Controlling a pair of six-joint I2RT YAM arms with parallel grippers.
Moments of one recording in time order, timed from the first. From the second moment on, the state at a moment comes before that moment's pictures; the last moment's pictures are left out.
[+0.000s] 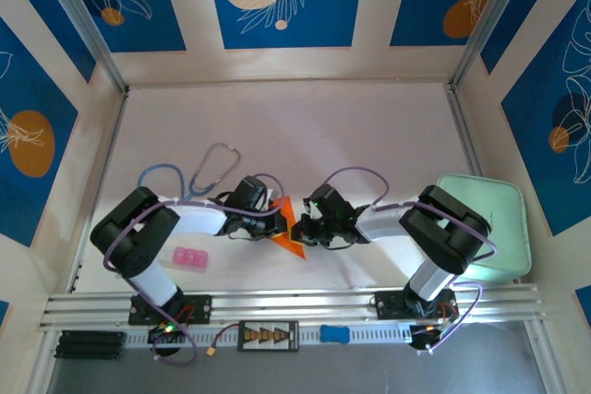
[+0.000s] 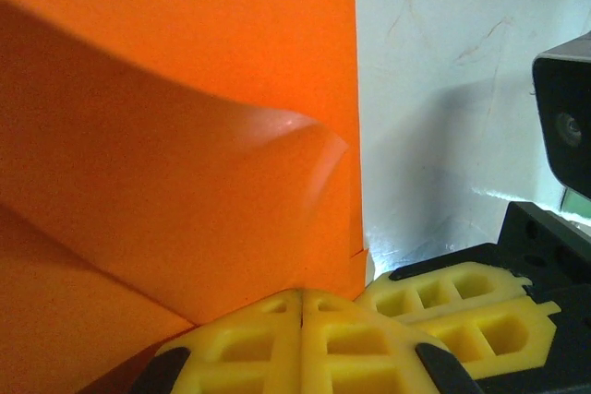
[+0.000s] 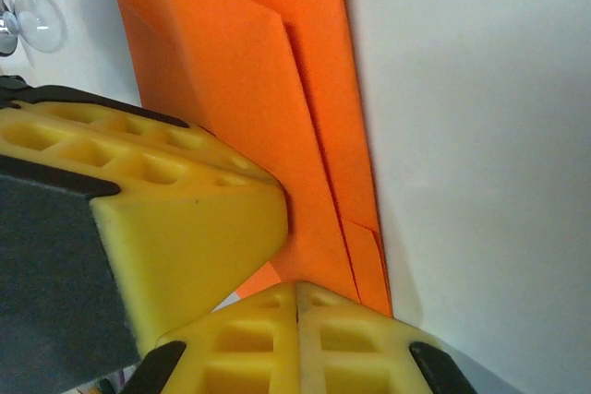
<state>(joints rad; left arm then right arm) -0.70 1.64 0.62 0.08 0.50 -0.91 0.82 1.64 0.55 0.20 -0.47 1.02</state>
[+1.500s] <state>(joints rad) -0.39 1.62 0.90 -0.34 0.35 -0.62 0.82 1.65 0.52 0.26 -0.48 1.05</state>
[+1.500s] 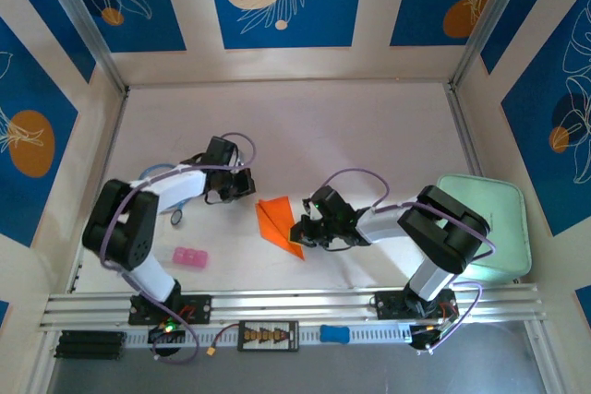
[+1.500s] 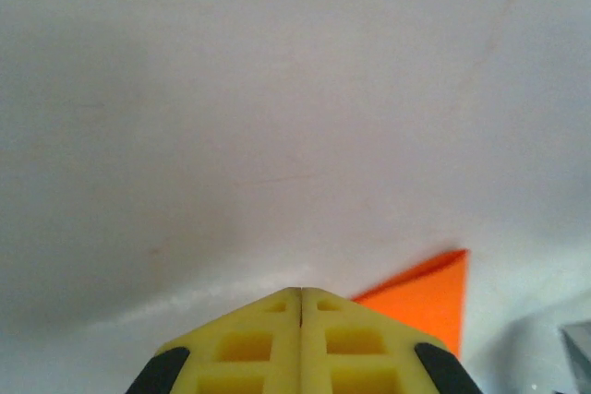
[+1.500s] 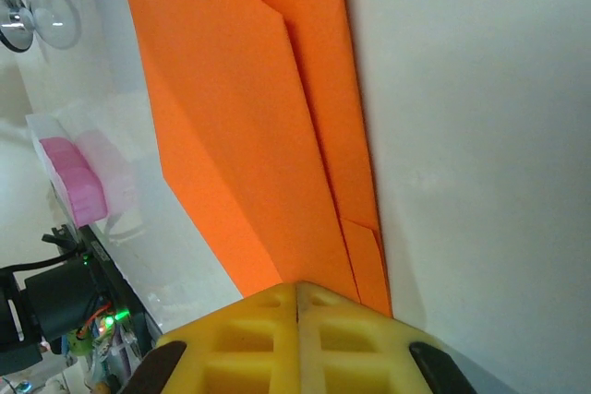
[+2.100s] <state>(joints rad) -0.65 1.67 0.82 -0.17 0.44 -0.76 0.83 1.64 0.47 0.37 -0.44 1.27</state>
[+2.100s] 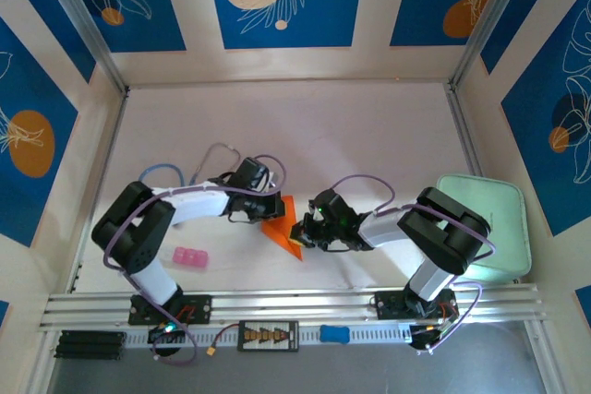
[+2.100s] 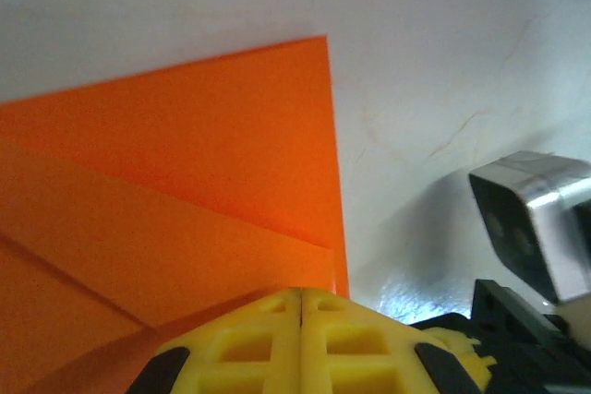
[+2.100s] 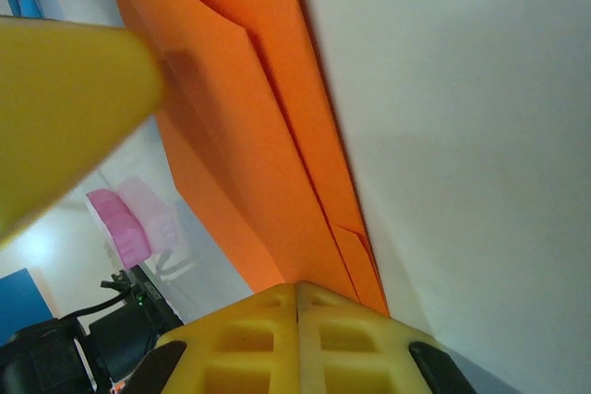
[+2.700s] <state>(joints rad) -0.48 1.70 0.75 -0.01 0.55 -0.73 0.83 1.64 0.48 0.36 -0.44 1.27</state>
